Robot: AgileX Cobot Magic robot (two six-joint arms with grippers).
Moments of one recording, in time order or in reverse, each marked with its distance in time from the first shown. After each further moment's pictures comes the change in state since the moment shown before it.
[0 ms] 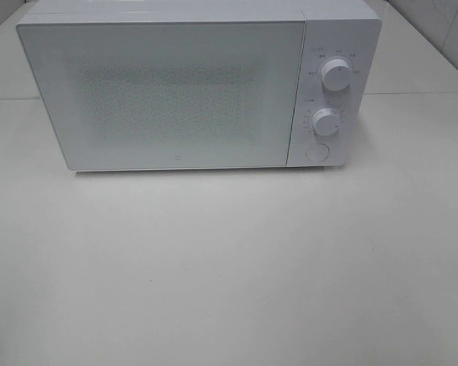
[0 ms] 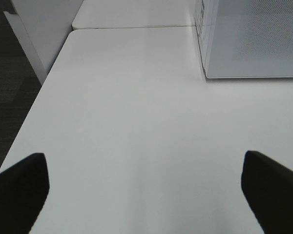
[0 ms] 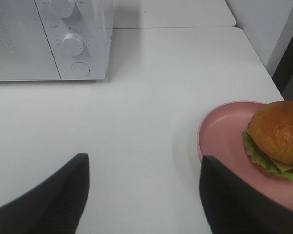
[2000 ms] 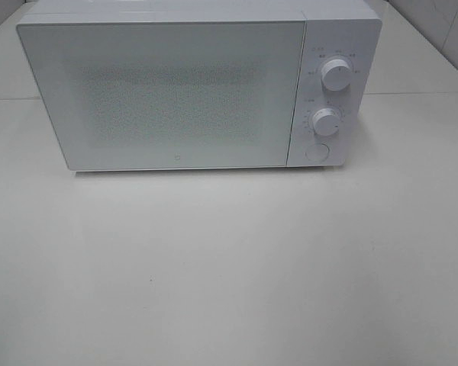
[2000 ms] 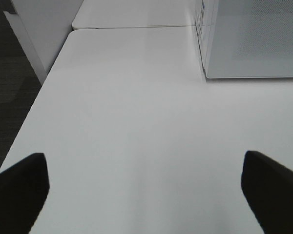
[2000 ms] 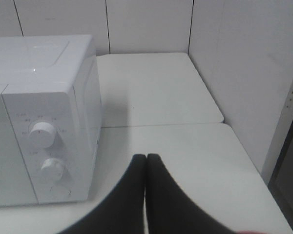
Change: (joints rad) left arm 0.000 0.000 0.000 0.000 0.000 0.000; right arm 0.000 0.469 -0.024 0.000 -0.702 -0.008
